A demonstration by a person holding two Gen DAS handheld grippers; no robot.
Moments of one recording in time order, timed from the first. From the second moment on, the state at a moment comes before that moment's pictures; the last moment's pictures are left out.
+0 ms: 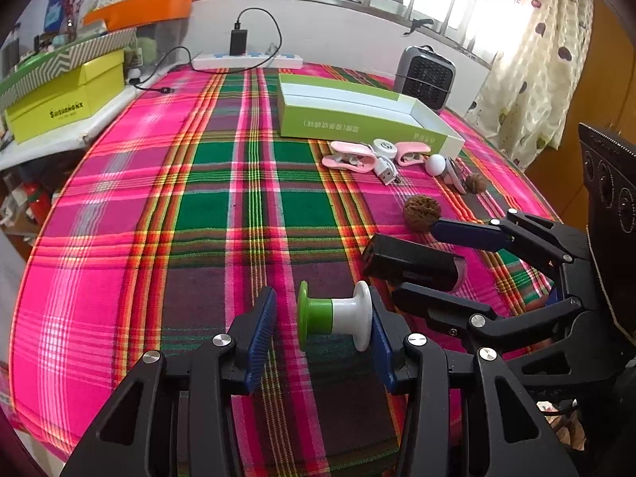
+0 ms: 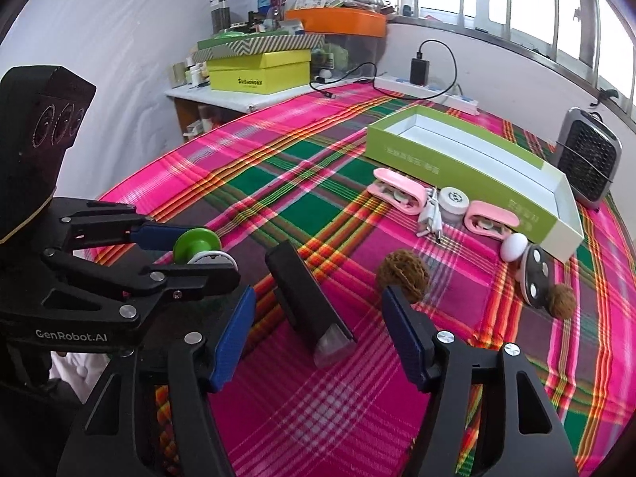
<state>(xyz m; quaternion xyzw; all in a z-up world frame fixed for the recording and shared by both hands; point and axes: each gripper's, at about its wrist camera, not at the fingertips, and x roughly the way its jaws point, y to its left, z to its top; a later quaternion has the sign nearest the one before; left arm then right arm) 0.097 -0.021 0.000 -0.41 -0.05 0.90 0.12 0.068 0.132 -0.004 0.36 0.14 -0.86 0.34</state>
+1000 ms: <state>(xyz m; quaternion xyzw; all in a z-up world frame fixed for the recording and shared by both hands) 0.101 -0.010 0.000 -0.41 -0.02 0.90 0.13 0.068 0.123 -0.009 0.36 0.16 -0.85 0.35</state>
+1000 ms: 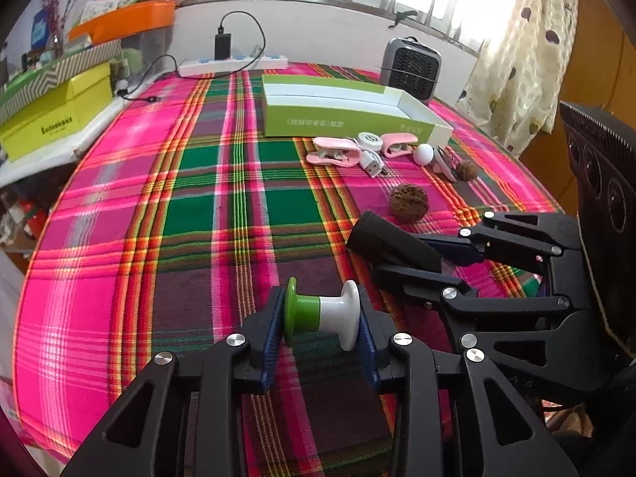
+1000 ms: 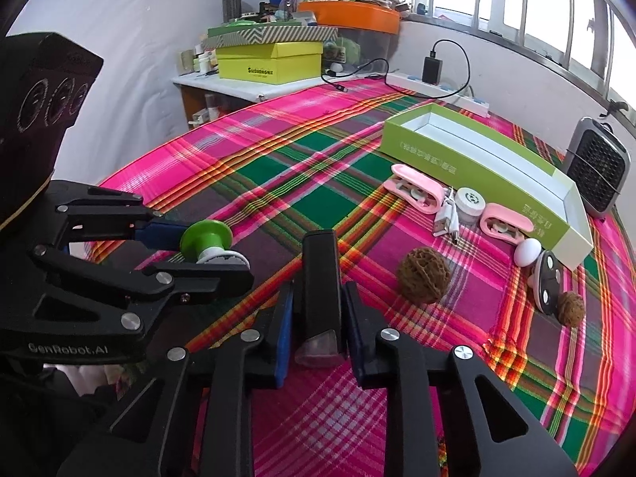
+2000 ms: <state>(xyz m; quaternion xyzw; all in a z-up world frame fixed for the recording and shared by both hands) 0.078 -0.003 0.028 -0.39 -0.01 0.91 0.13 0.053 0.147 0.024 0.35 0.11 -0.88 0.32</state>
